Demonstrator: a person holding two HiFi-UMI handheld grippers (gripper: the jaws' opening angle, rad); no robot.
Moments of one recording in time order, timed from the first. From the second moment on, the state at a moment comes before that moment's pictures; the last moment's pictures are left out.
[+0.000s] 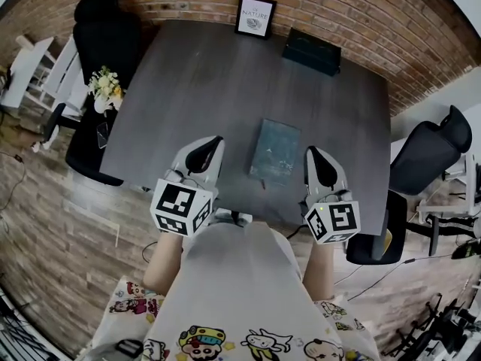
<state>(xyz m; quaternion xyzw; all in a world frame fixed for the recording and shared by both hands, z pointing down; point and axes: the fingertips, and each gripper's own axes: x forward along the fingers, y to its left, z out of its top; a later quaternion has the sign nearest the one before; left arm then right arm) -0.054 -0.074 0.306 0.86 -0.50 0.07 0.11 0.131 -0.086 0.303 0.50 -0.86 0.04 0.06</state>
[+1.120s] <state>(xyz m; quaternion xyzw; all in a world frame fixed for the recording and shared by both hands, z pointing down) -0.047 -0.074 0.317 0.85 -0.51 0.07 0.10 0.160 -0.074 0.312 0.53 -0.84 0.04 0.08</state>
